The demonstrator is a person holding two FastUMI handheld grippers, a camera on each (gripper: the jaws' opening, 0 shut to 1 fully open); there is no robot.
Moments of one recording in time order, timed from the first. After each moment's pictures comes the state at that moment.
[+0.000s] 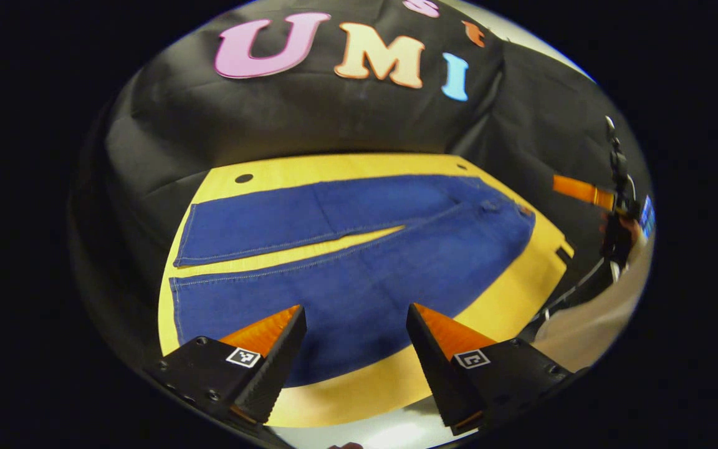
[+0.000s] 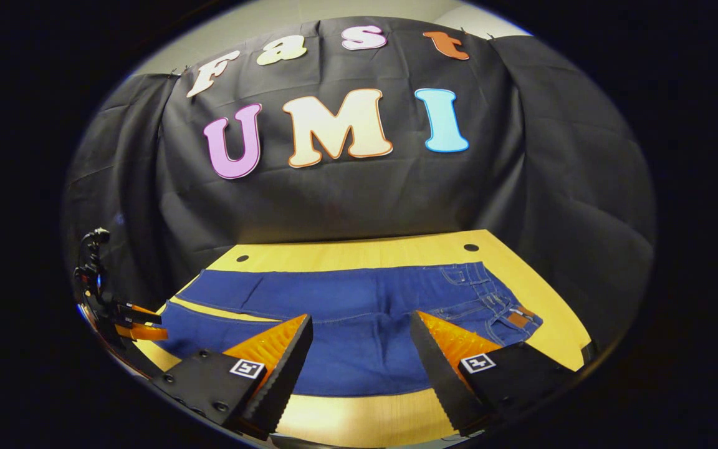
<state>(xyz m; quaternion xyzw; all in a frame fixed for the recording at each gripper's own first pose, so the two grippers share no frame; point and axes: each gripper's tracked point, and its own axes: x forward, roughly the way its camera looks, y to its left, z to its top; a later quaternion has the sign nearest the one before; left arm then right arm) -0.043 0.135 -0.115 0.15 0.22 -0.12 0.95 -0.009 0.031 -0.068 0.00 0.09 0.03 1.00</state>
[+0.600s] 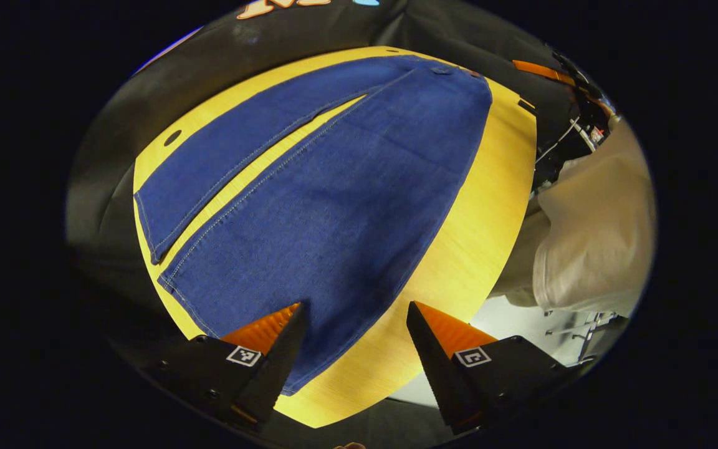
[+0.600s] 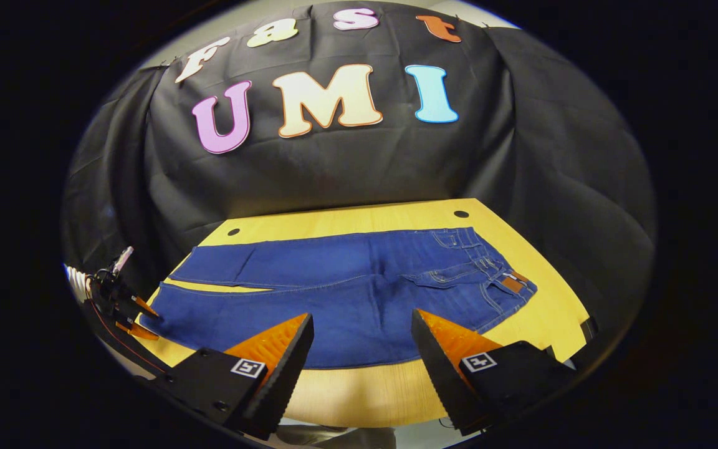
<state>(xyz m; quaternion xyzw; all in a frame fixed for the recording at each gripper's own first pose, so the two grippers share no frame) -0.076 0.211 -0.181 0.32 0.41 -0.21 0.83 -0.033 0.020 -0.111 0.00 0.15 -0.02 0.99</state>
